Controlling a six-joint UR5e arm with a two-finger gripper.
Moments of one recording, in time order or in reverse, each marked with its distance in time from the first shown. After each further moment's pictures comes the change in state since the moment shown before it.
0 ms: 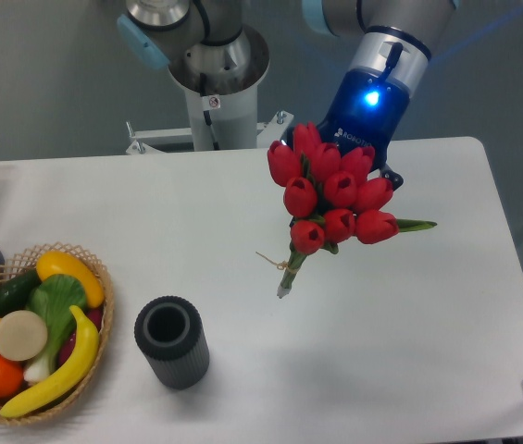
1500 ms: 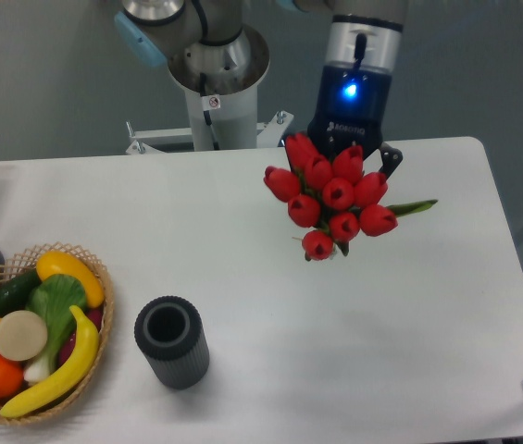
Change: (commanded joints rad) arm -0.126 0.081 -0.040 -0.026 0.602 0.012
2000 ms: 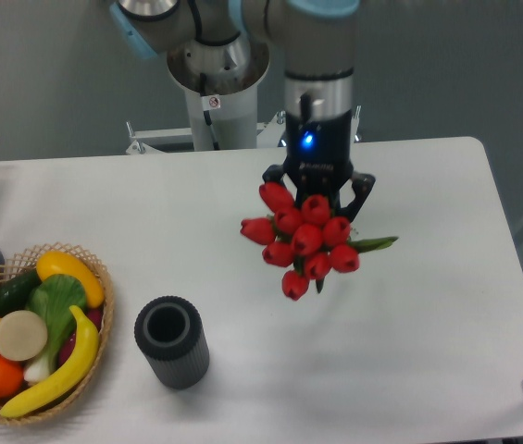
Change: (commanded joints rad) arm -0.124 -0.075 -0.026 0.000 0.310 0.078
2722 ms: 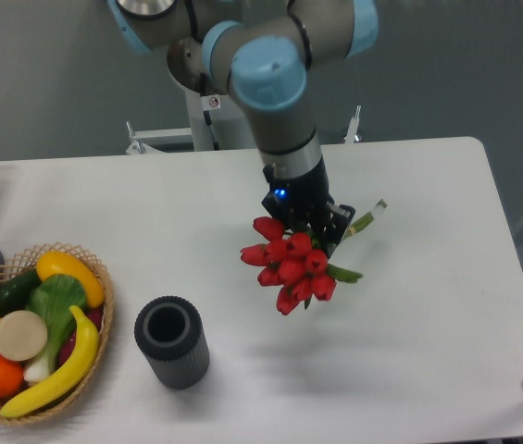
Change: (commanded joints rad) arm -0.109 -0.126 -0.049 -0.002 0.367 0.141
